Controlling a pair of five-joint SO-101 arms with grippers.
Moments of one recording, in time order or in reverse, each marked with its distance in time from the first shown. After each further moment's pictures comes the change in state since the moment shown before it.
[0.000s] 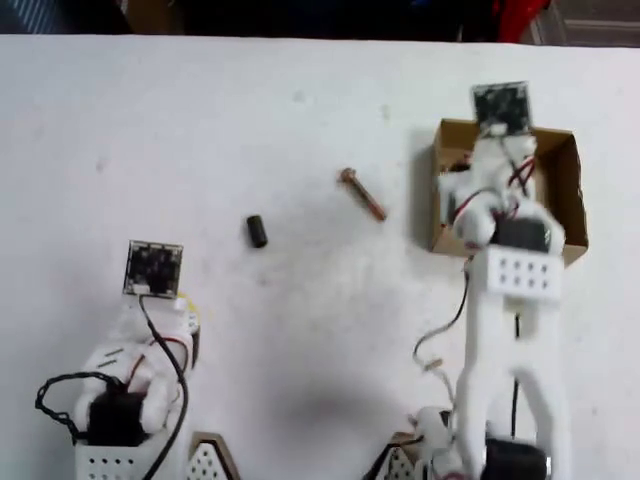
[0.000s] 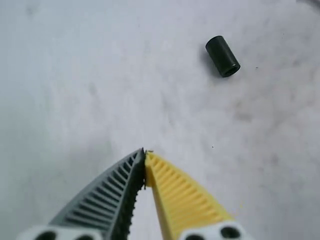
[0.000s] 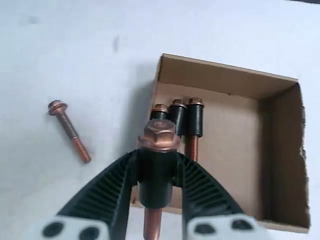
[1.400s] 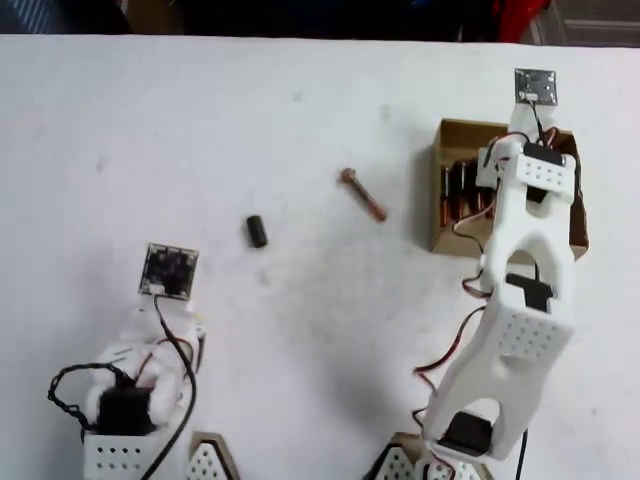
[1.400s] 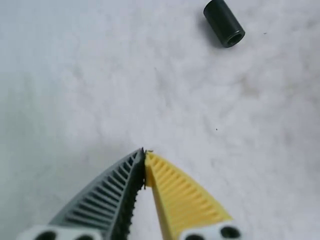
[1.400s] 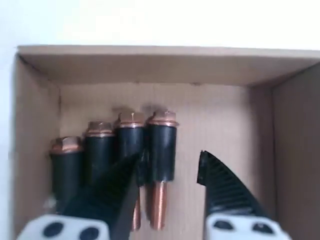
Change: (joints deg) left arm 0.0 0.1 6.4 -1.9 -3.4; right arm 8.4 56.0 -44.2 2.4 0.0
